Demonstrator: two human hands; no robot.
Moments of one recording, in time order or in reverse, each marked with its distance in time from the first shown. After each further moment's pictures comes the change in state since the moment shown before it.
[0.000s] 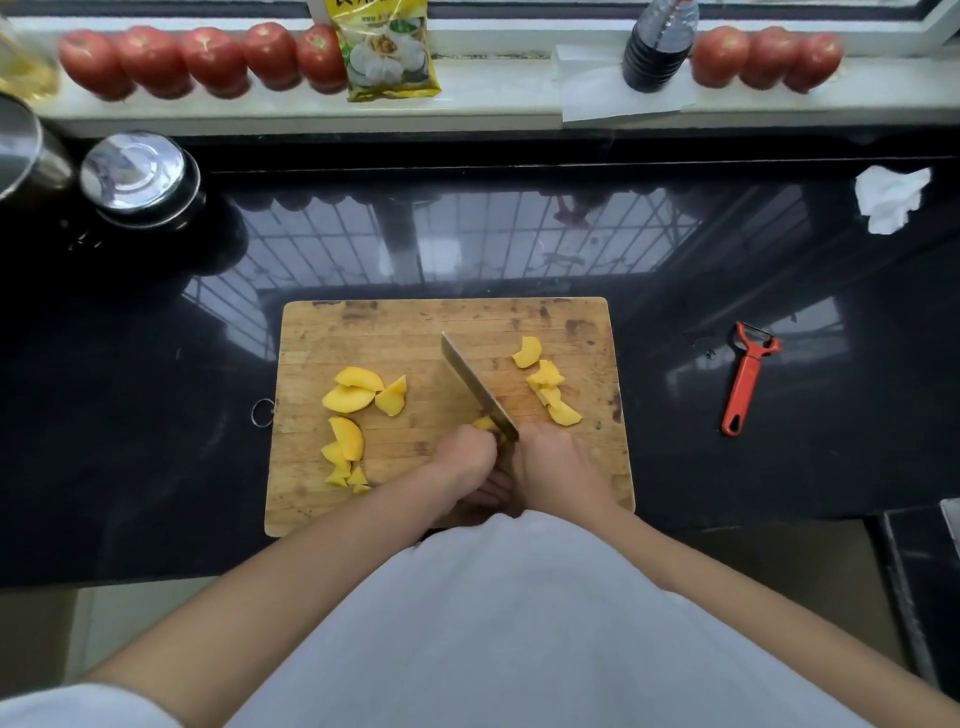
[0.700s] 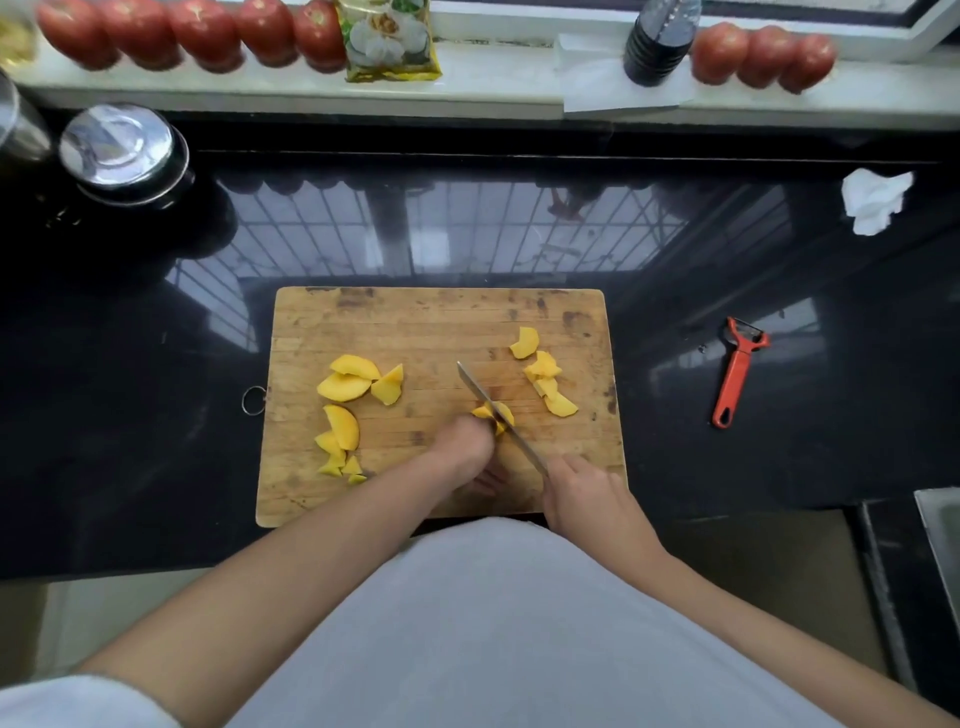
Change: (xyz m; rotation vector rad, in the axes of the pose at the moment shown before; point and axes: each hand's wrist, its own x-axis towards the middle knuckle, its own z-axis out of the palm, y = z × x) left_hand 0.004 0.001 0.000 -0.042 -0.014 0.033; right_hand -0.049 0.023 0.001 -0.182 0.002 -0.078
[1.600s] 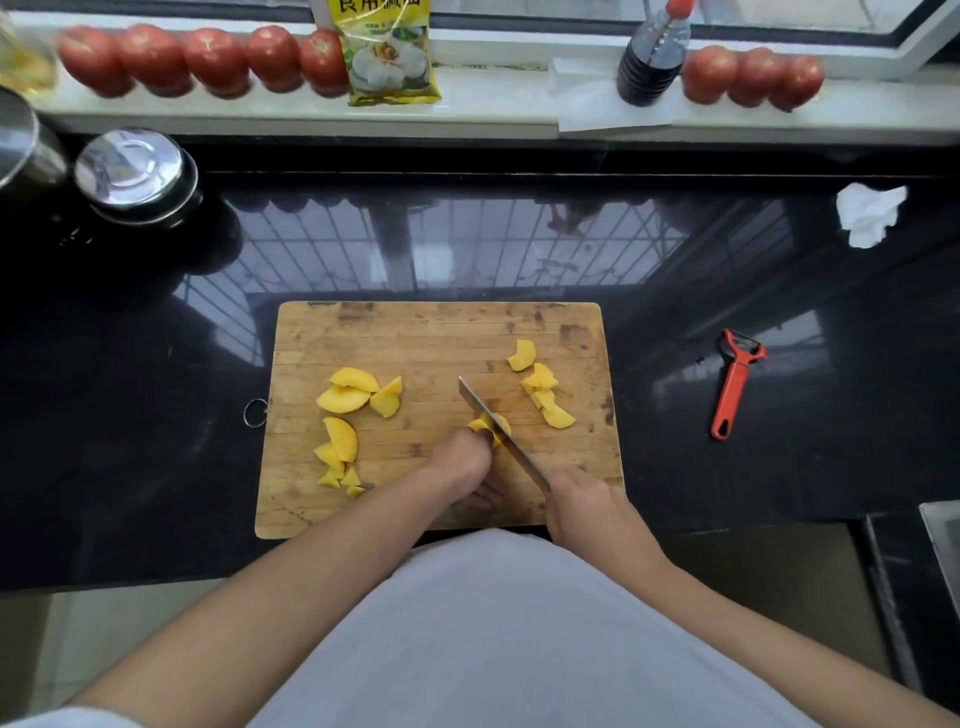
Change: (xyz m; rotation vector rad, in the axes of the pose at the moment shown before) left_hand -0.003 -0.001 0.001 0.042 0.000 0.006; right_hand -0.001 0.007 0.000 0.045 -0.032 0.025
